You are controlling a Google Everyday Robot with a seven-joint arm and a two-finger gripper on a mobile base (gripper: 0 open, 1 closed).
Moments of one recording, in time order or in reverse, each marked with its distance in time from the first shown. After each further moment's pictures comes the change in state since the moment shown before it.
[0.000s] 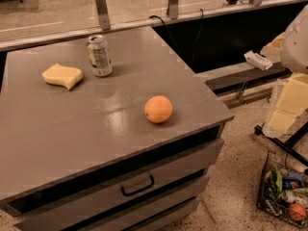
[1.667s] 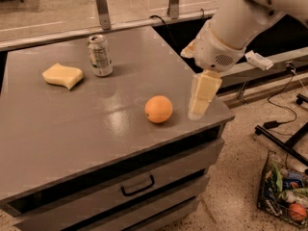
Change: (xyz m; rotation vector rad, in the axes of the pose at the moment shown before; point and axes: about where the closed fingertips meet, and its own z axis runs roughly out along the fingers) arm -0.126 -0.038 0.093 -0.083 -0.201 -0.252
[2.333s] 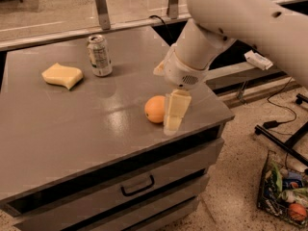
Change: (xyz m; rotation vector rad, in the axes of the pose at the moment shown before) arm -0.043 0.015 0.065 -0.077 -0.031 -0.095
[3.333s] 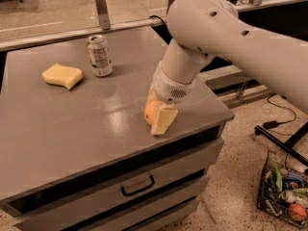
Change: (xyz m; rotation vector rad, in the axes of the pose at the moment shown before) arm -0.002 0.015 0.047 -0.089 0.039 -0.028
